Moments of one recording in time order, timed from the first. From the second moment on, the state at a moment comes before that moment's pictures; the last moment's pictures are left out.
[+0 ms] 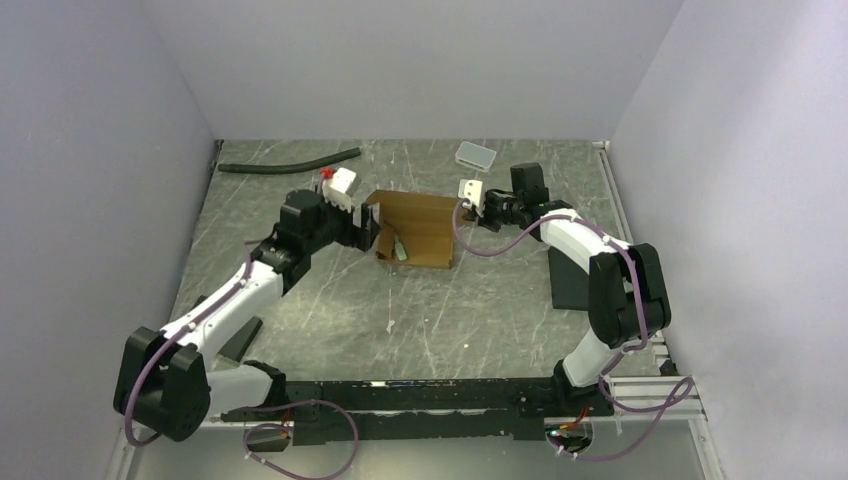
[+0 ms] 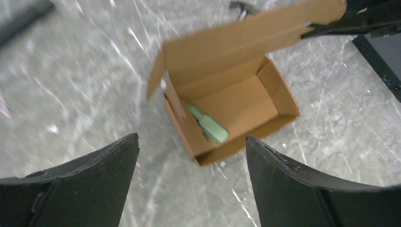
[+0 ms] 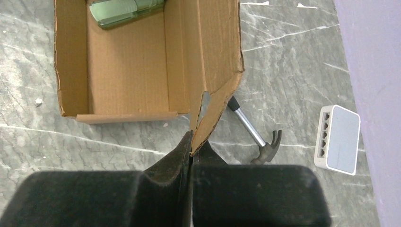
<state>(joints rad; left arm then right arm) -0.41 1.22 0.83 0.05 0.21 -0.03 0.26 1.65 1.07 -0.15 -0.74 -1.00</state>
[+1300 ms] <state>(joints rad) -0.59 1.77 0.86 0.31 -0.30 -0.16 0.26 1.65 1.04 -0.13 -0.74 -0.95</state>
